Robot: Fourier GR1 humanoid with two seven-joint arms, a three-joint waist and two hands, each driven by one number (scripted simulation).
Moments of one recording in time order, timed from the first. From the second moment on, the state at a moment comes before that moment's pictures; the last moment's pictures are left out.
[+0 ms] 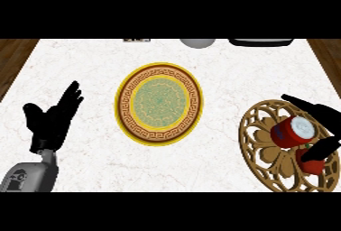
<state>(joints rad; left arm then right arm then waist) -0.16 0.28 0.00 -1.43 0.11 0.06 0.18 -0.31 -0.68 0.13 -1.04 0.47 0.34 -0.31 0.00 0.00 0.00</state>
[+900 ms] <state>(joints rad) -0.16 0.23 0.04 -1.40 0.06 0.04 0.15 -0.36 -0.59 0.14 -0.95 0.69 0.35 -0.45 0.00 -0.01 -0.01</state>
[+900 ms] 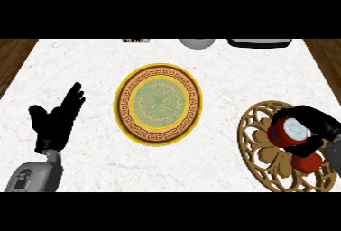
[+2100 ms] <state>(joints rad) -0.22 0.21 0.00 -1.40 0.04 -0.01 0.20 -0.66 -0.02 0.37 -1.23 1.02 -0.21 0.44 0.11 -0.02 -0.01</state>
